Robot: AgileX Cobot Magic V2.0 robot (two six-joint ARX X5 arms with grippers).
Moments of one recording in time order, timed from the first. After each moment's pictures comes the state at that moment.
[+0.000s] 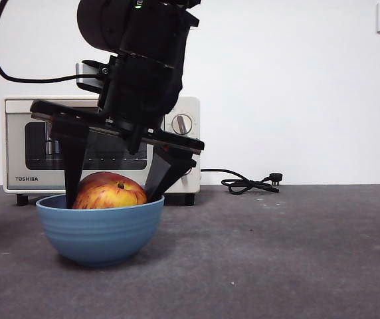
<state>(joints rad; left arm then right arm) -0.01 0.85 0.84 -0.93 0.37 -0.11 0.93 2.03 1.58 -0.73 -0.03 0.37</state>
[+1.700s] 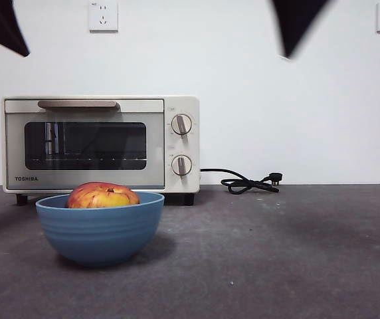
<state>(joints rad) -0.01 1.39 1.41 -0.77 0.38 -0.05 0.92 1.34 1.30 -1.10 0.46 0.34</state>
